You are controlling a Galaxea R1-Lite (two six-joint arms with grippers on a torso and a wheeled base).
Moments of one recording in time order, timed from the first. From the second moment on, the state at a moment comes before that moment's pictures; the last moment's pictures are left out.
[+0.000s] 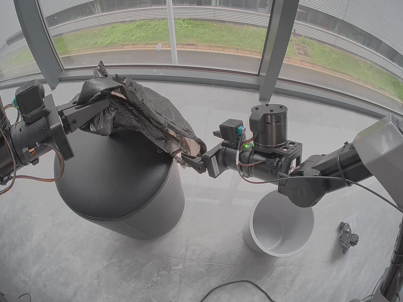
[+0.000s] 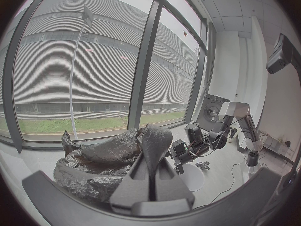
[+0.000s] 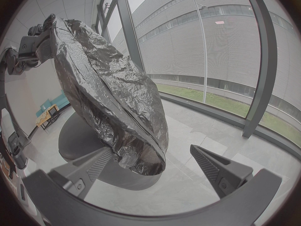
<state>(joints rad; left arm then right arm) -0.22 1.33 -0.80 -0.66 -0.64 0.11 0.66 2.10 -1.28 -0.65 0.08 -0.15</state>
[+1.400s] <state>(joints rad) -0.23 1.31 -0.79 -0.65 -0.63 0.11 0.62 2.00 -1.16 -0.65 0.12 -0.17</state>
